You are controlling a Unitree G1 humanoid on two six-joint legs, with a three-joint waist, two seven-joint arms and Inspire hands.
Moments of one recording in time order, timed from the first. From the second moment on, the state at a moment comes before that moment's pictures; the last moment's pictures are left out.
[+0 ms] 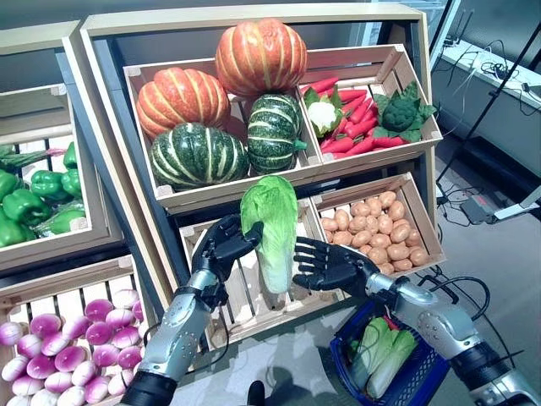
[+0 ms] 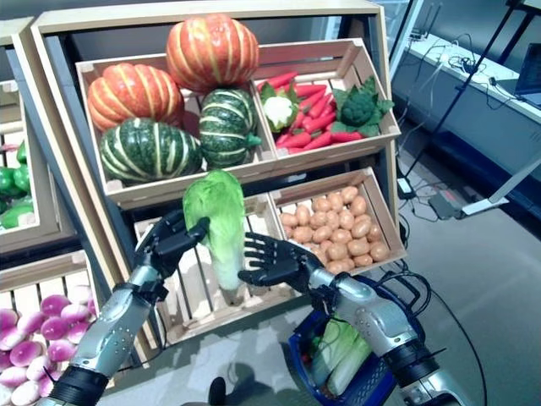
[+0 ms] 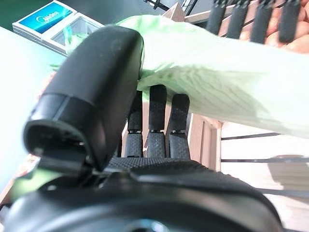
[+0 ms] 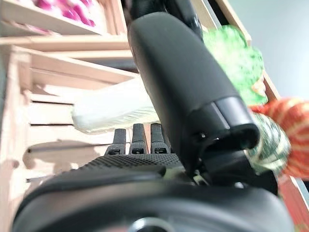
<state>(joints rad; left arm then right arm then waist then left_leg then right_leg) -0.07 0.40 -0.18 0.09 -0.79 -0.06 0.03 -0.25 -0.52 0.37 0.04 0.83 0.35 0.16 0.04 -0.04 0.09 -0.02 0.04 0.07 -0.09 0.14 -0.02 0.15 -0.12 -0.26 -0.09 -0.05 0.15</state>
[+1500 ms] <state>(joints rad) -0.07 0.40 -0.21 0.10 -0.83 -0.03 0.10 -0.25 -0.52 0.47 0.10 0.92 0.47 0.27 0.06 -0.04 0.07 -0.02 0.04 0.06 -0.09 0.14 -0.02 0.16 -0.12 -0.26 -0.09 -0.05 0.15</state>
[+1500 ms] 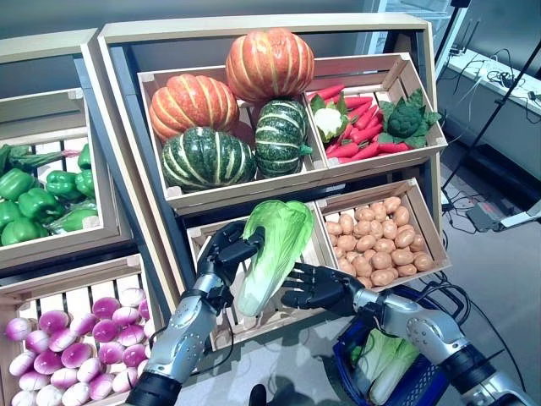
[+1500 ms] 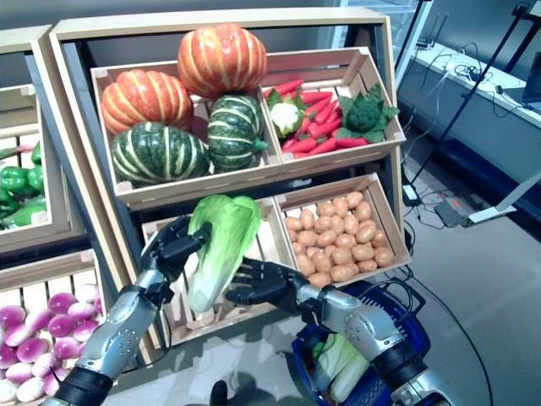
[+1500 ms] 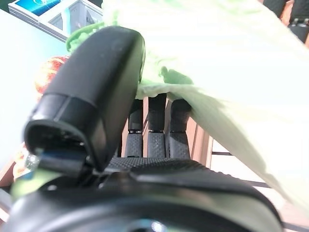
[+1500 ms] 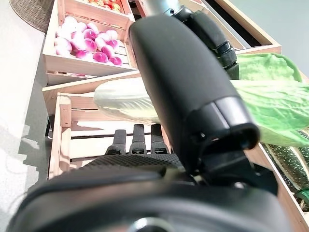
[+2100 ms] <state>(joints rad) -0.07 0.36 -0.21 0.10 -1.12 -0.04 0.09 -0.25 -0.45 0.49 0.13 0.95 0.38 0.16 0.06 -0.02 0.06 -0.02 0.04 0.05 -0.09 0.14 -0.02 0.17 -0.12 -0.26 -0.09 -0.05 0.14</state>
